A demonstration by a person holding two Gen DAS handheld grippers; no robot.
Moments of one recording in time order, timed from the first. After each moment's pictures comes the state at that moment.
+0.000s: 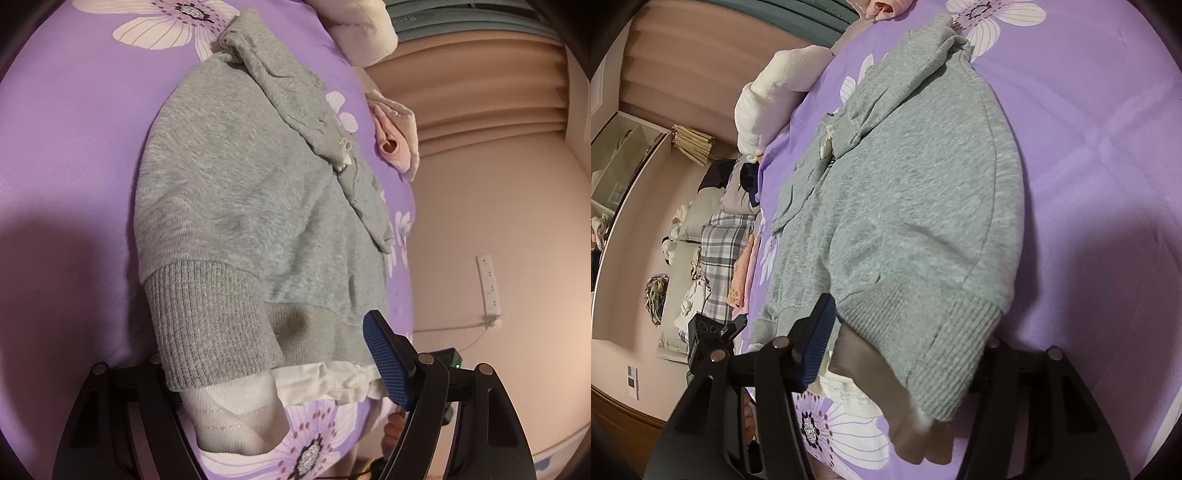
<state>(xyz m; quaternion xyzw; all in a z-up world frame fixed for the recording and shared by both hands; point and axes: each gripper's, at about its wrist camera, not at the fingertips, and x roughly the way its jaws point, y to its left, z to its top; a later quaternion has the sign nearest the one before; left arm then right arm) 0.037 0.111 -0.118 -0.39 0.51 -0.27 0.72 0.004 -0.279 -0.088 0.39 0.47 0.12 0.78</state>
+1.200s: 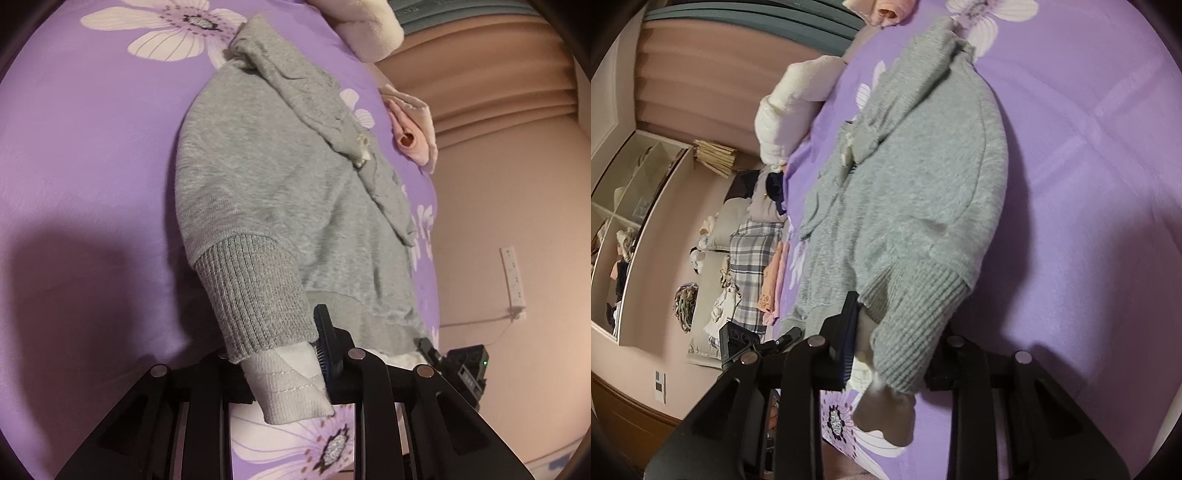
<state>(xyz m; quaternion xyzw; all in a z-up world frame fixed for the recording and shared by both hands) 0.029 0.114 -0.113 -0.35 0.52 -0.24 0.74 -0.011 -0.290 -0.082 0.43 0.43 0.17 0.77</state>
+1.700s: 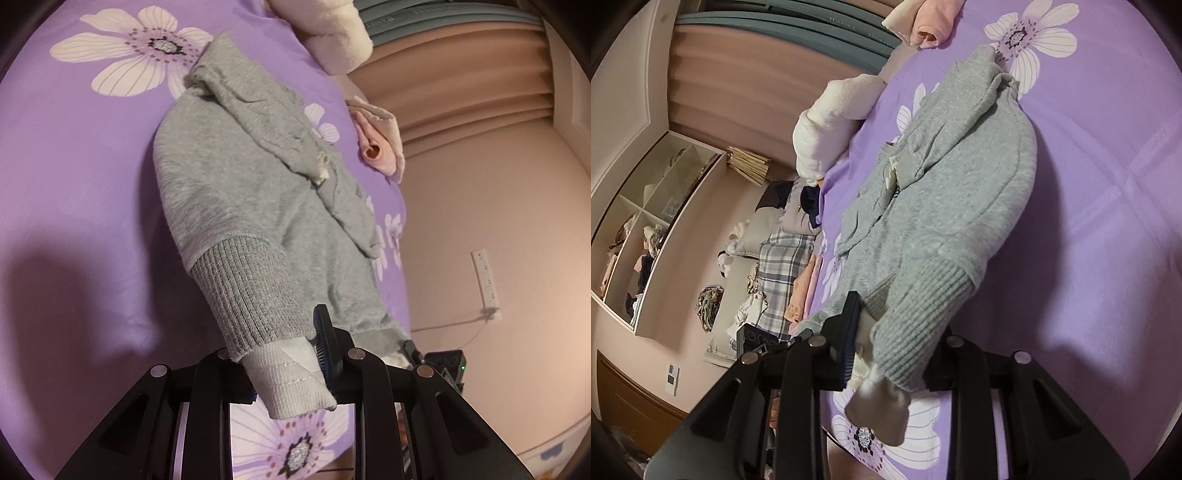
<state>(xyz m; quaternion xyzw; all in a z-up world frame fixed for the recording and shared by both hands) 0.042 0.108 -0.089 -0.37 0.48 -0.28 0.74 -0.005 -0.291 -0.064 0.45 0.38 0.20 0.79</state>
